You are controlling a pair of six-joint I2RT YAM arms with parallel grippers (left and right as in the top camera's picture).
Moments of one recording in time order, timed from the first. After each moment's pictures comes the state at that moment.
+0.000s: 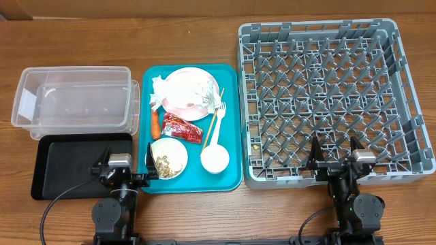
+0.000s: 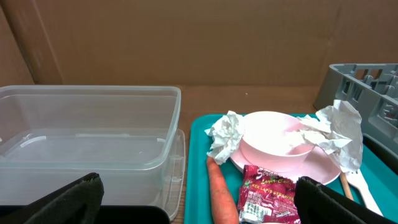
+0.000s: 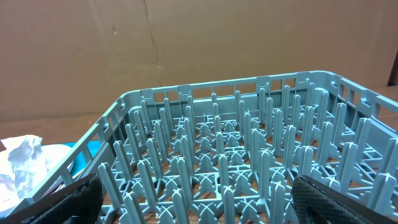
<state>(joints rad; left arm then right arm) 0.00 0.02 0.01 -0.08 -0.02 -0.02 0.01 0.01 0.02 -0.04 -0.03 0.12</state>
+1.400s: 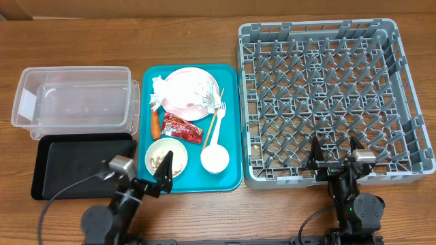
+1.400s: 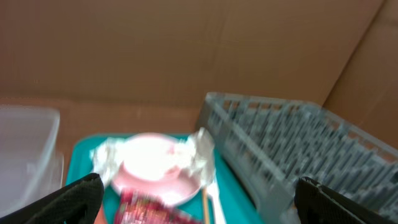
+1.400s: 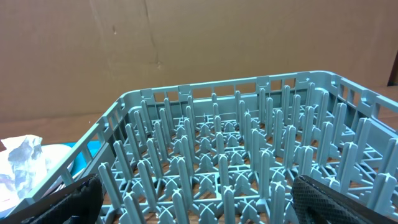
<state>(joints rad) 0.00 0.02 0.21 -0.19 0.38 -0.27 0.01 0.01 0.02 -0.03 -0.03 0.12</state>
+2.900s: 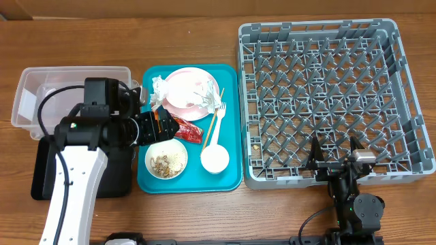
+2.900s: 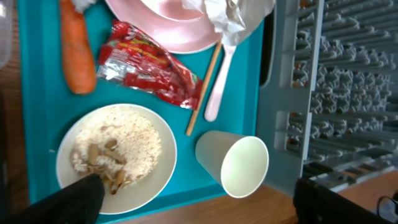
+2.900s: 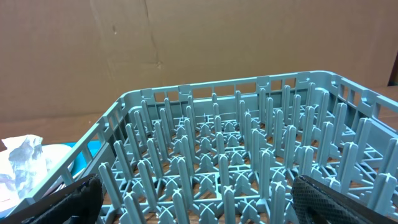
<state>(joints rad) -0.01 1.29 1.16 -1.06 0.46 -0.26 0.01 0.01 0.02 -0.03 -0.03 0.12</state>
